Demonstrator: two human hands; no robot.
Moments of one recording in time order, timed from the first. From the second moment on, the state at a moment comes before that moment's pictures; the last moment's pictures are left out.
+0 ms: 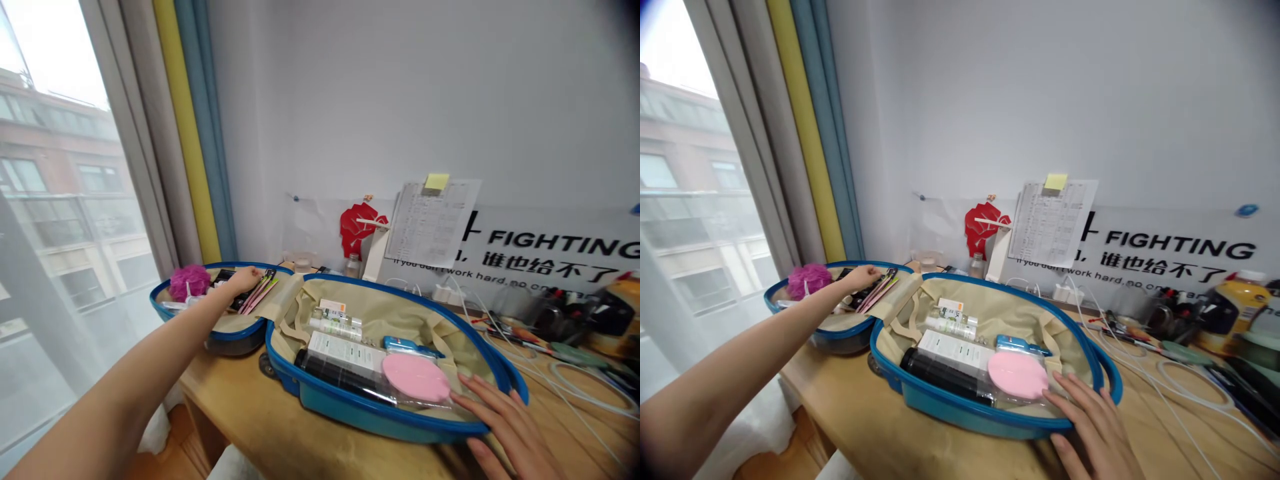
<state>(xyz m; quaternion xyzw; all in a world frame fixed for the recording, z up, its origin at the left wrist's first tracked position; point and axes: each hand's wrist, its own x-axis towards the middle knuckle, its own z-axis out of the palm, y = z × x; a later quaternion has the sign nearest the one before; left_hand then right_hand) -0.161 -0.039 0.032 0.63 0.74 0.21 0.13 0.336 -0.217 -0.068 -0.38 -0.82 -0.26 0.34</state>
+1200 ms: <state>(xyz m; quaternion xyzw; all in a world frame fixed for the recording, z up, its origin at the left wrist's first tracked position) -0.118 -0.079 0.071 0.74 0.66 0.13 0.08 0.334 -0.220 -0.064 -0.38 -0.81 -0.28 0.33</state>
